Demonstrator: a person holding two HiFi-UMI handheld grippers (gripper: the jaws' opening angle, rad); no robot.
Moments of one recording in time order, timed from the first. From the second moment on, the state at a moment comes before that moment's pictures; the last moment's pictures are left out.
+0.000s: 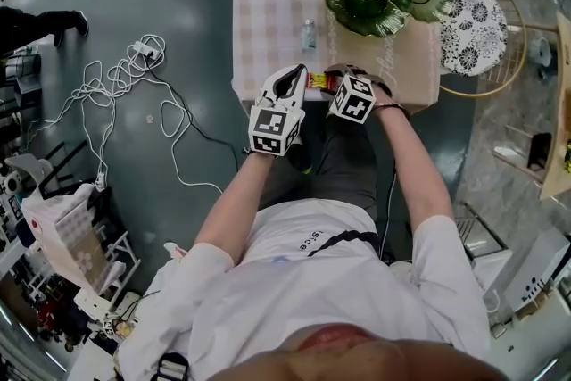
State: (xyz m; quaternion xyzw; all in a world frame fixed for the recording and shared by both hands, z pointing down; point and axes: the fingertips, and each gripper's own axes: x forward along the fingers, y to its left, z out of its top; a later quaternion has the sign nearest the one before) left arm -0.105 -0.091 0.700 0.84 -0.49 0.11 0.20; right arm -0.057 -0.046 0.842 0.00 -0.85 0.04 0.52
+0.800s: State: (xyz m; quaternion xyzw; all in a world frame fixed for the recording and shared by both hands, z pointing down) left arm -0.091 -0.081 0.661 0.85 -0.48 0.10 0.19; right arm -0.042 -0.053 0.773 0.13 -0.87 0.11 0.46
